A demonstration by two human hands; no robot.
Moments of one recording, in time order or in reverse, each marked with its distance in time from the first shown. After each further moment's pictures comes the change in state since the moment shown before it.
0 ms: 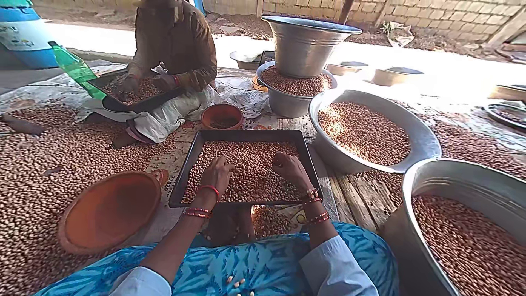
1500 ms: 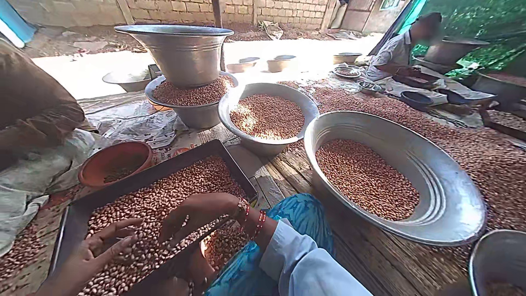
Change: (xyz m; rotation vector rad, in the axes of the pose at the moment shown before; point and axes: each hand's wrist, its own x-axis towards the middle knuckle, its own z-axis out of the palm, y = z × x) left_hand -0.001 -0.063 -0.030 -0.833 -0.239 0.334; right_hand -0.027 -0.038 0.005 0.397 -0.352 -0.685
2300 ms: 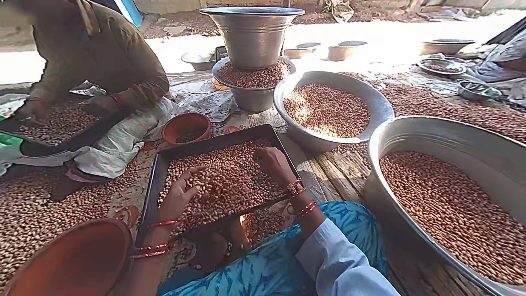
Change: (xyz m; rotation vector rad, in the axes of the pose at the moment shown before) left_hand 0.019 0.006 0.042 -0.168 0.345 0.023; right_hand -0.014 0.022 -0.037 -0.440 0.448 0.701
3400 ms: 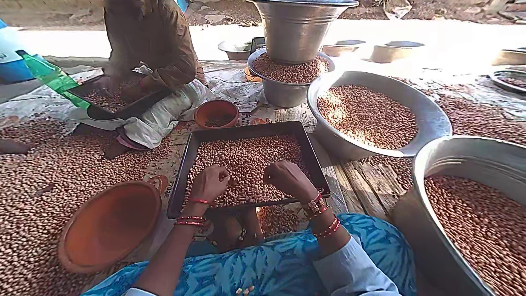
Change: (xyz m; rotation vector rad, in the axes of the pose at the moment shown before) left_hand 0.002 -0.008 0.003 0.896 -0.069 -0.247; right_hand -0.022 -0.035 0.016 -0.164 -0.335 -0.255
